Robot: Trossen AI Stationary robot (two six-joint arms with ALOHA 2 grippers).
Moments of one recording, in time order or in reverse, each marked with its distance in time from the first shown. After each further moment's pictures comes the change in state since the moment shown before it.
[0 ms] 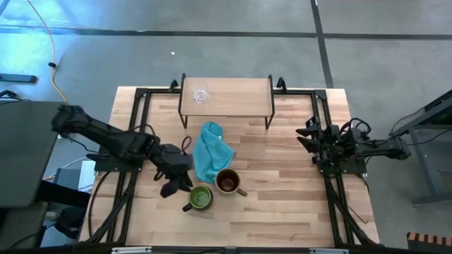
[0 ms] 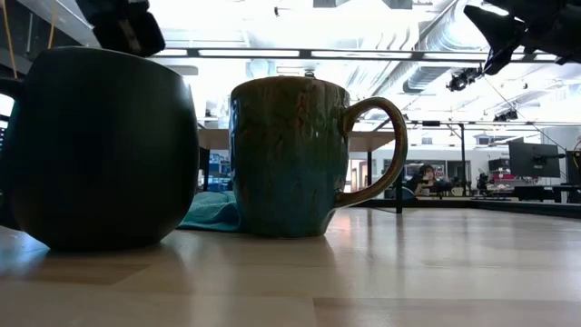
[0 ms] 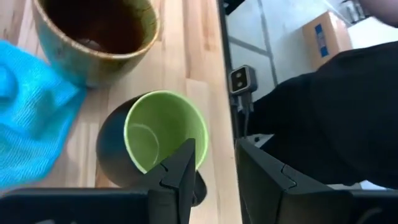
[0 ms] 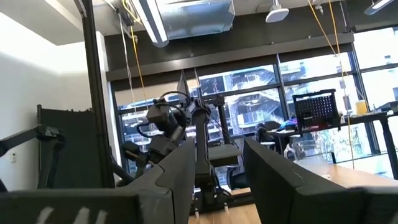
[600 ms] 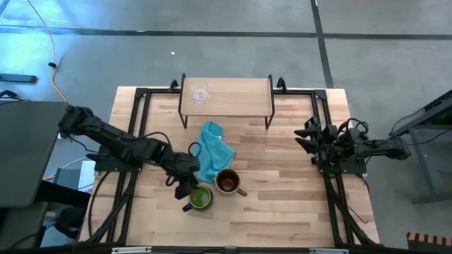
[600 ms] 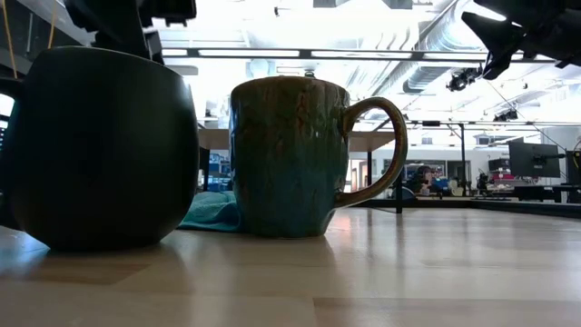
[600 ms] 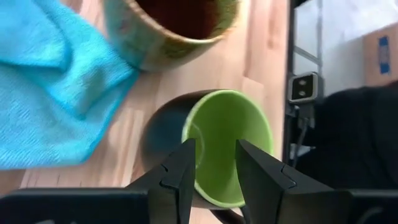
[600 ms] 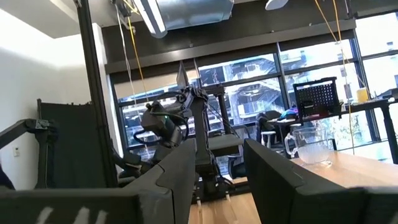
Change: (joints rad) left arm -0.001 0.144 0.001 0.002 -0.148 -0.101; right arm 0.000 0.000 0.000 -0.042 -0.002 0.026
